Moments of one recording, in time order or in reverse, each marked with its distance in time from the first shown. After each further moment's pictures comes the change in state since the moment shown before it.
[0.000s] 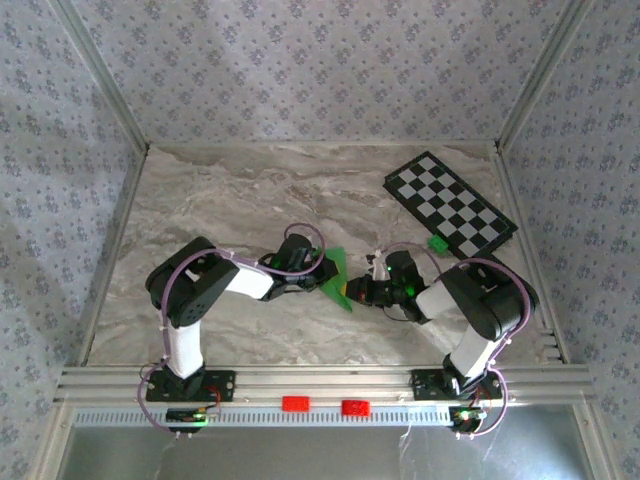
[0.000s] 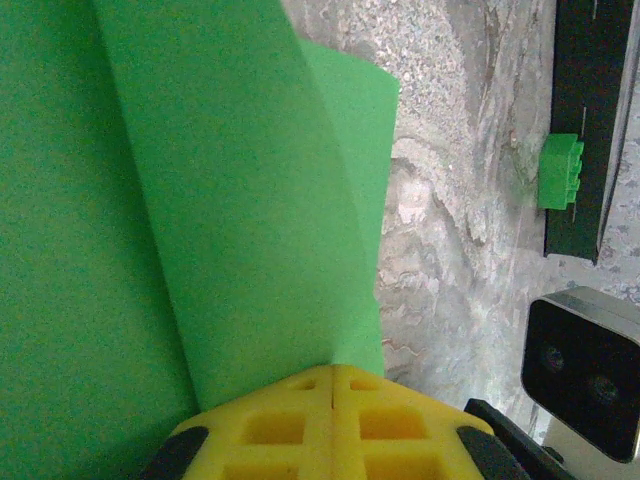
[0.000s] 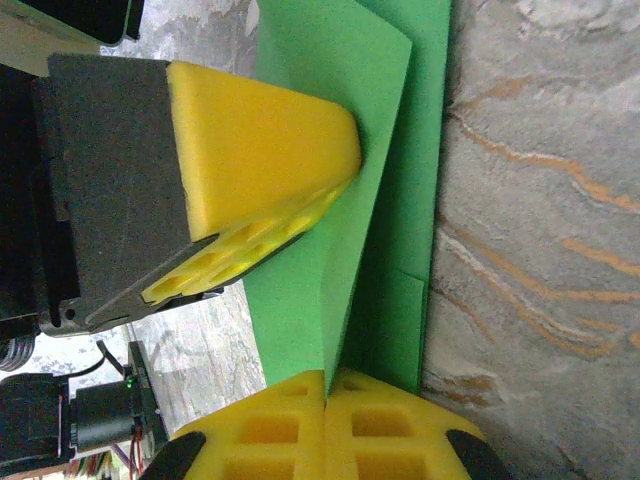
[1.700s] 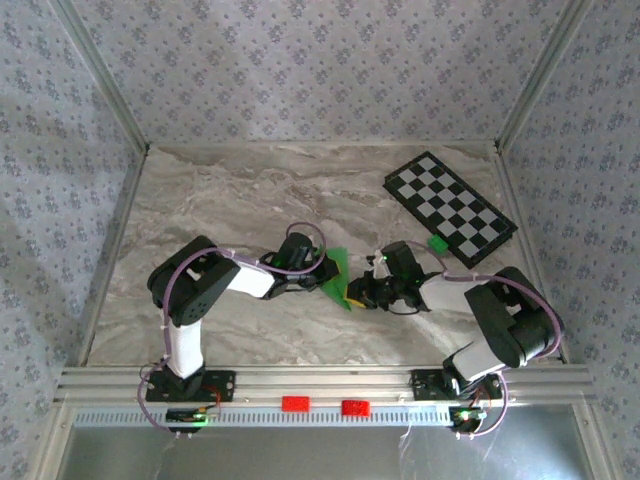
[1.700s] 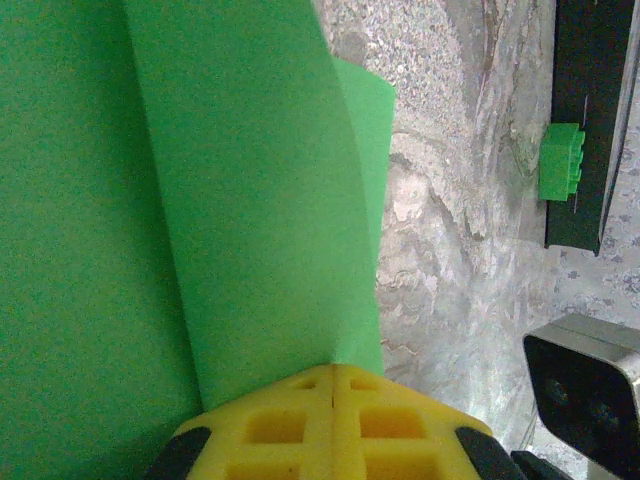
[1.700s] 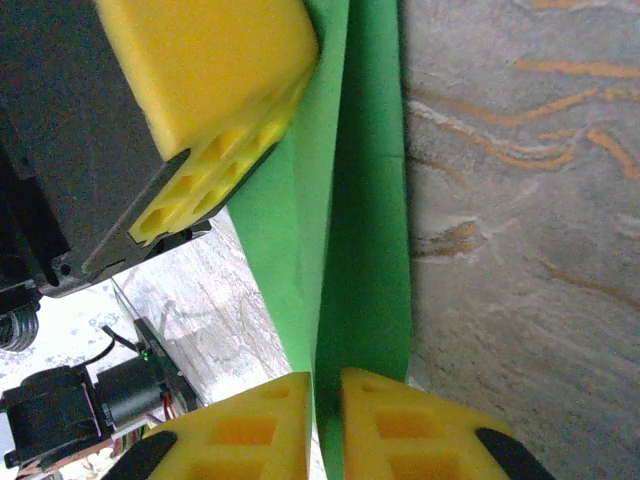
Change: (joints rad) left arm 0.002 0.013 0.014 -0.006 0.019 0.014; right arm 0.000 -0.186 0.136 -0.564 -0.035 0.034
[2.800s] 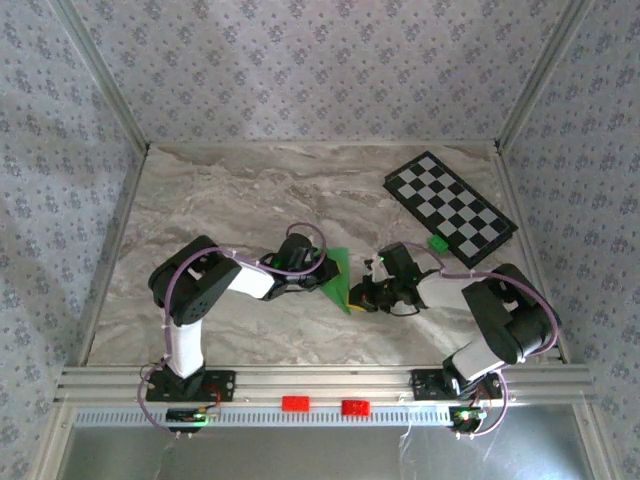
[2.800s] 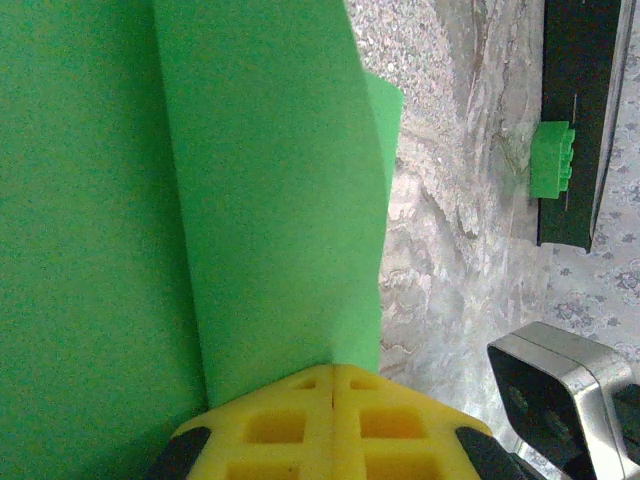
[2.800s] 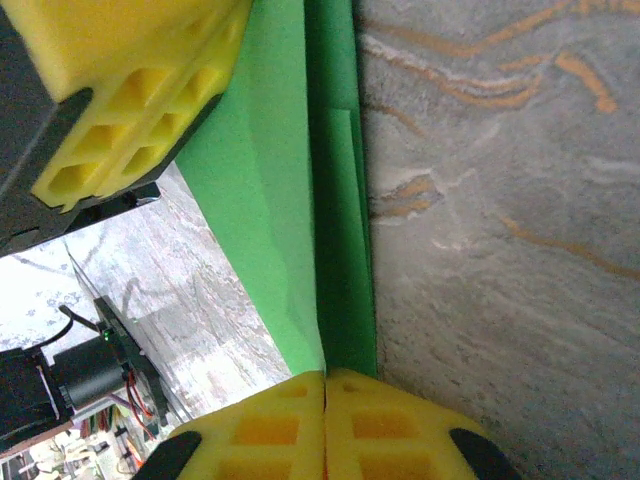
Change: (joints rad) left arm 0.000 0.008 -0.013 0.042 0.004 -0.001; right arm 0.008 0.024 0.028 -0.115 0.000 -0.088
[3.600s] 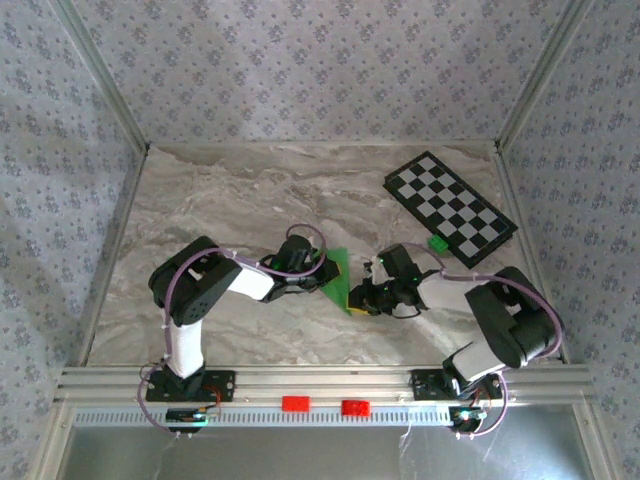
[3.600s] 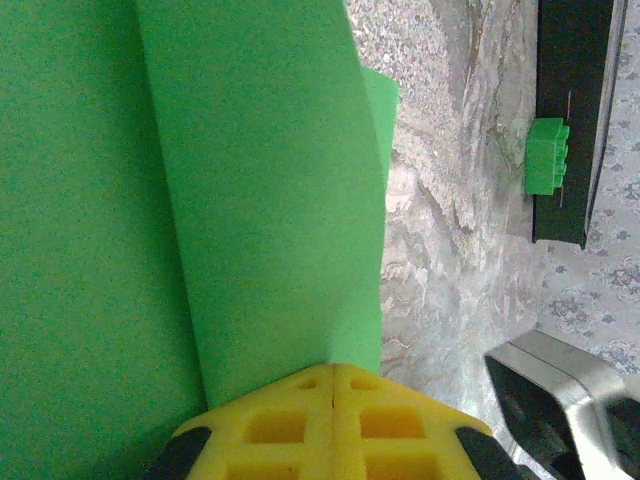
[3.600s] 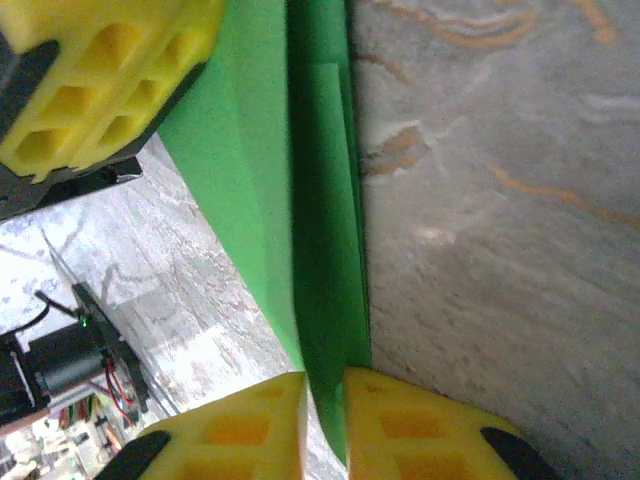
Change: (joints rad) left arm -0.003 0.000 -0.013 0.025 -0.001 -0.007; right arm 0.011 -0.044 0.002 -0.076 0.019 -0.044
